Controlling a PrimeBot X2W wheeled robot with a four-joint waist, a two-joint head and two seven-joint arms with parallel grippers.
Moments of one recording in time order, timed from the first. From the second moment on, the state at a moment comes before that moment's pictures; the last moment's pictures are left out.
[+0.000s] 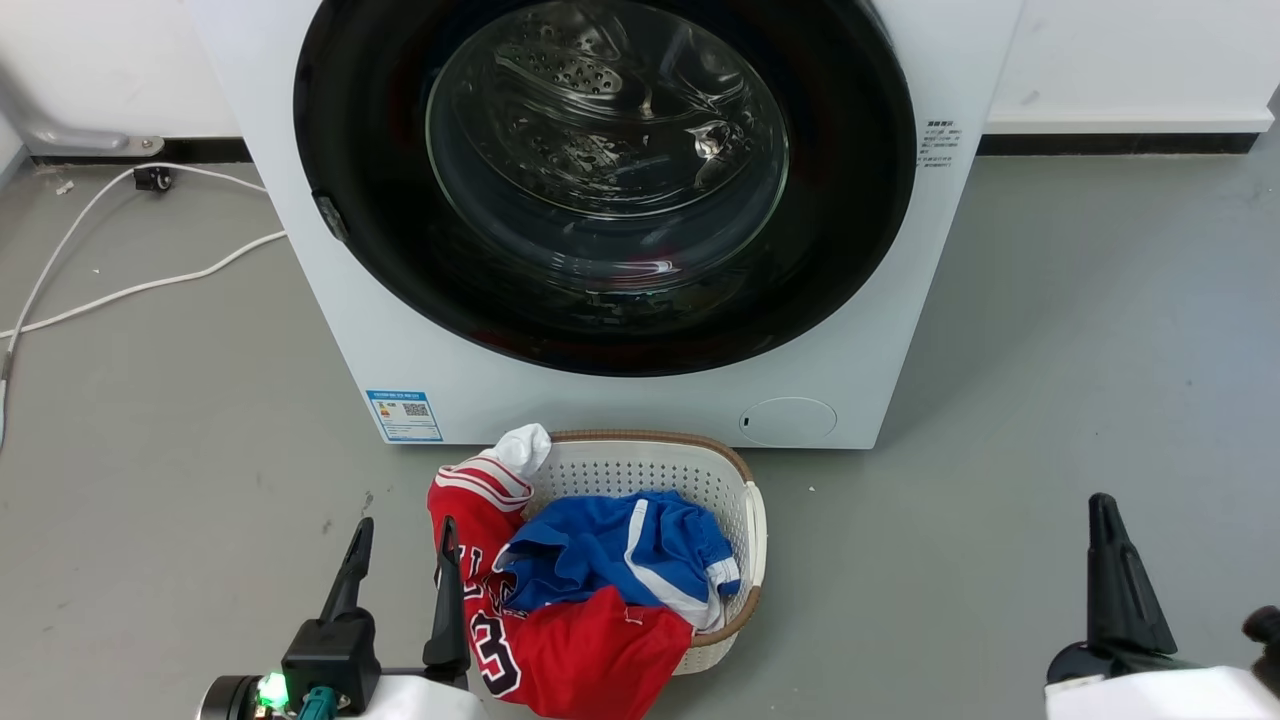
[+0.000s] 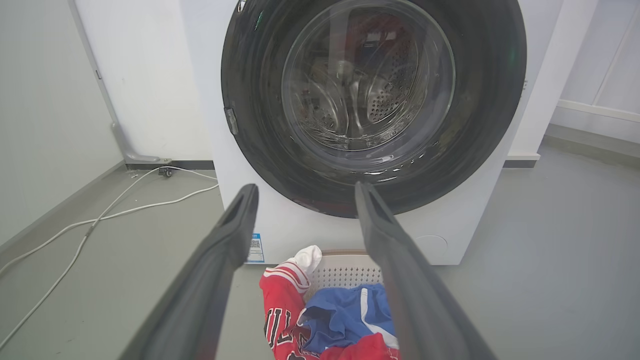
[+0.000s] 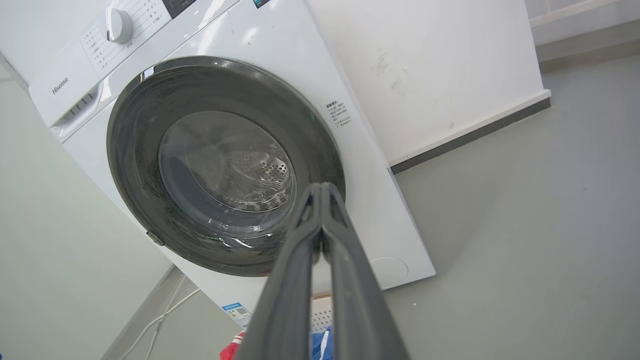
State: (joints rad) left arm 0.06 0.05 -0.09 0.10 -0.08 0.07 -0.26; right arm 0.10 -0.05 -0.03 0.03 0.52 0.13 -0.26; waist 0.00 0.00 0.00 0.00
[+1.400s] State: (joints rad) left arm 0.05 0.05 -0.09 0.09 -0.07 0.07 -0.26; right arm 0.10 -0.06 0.00 -0.04 1.73 0.13 0.06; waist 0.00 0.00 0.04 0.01
